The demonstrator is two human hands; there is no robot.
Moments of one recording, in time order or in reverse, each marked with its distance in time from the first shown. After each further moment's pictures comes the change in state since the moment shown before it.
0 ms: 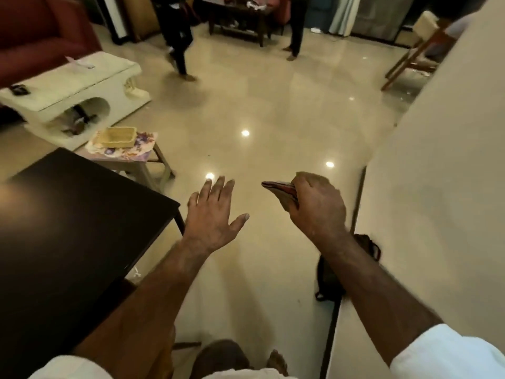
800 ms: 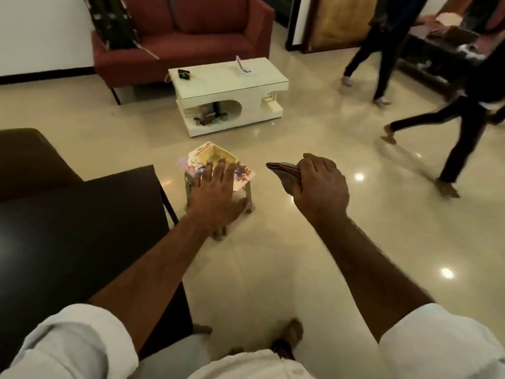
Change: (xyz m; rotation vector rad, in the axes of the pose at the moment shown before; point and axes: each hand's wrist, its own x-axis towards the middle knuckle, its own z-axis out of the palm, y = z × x) left_hand 0.416 -0.324 -0.025 0.015 0.030 -0.698; right_hand 0.584 -0.189 0.276 0.336 0.053 -0.559
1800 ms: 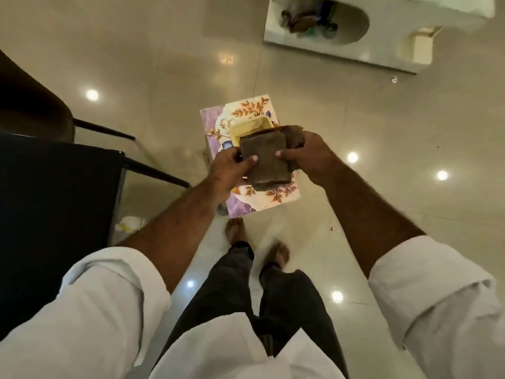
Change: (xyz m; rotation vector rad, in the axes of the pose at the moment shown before) left_hand 0.442 -0.184 0.252 -1.635 0.034 -1.020; right_hand 0.400 -0.033 0.575 0.968 -1.325 0.344
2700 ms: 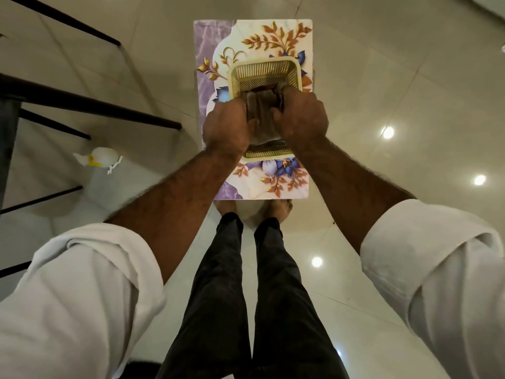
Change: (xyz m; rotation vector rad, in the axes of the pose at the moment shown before) left_hand 0.163 -0.076 0.034 1.099 0.560 0.004; right_hand 0.194 0.086 0.054 -1.143 0.072 -0.182
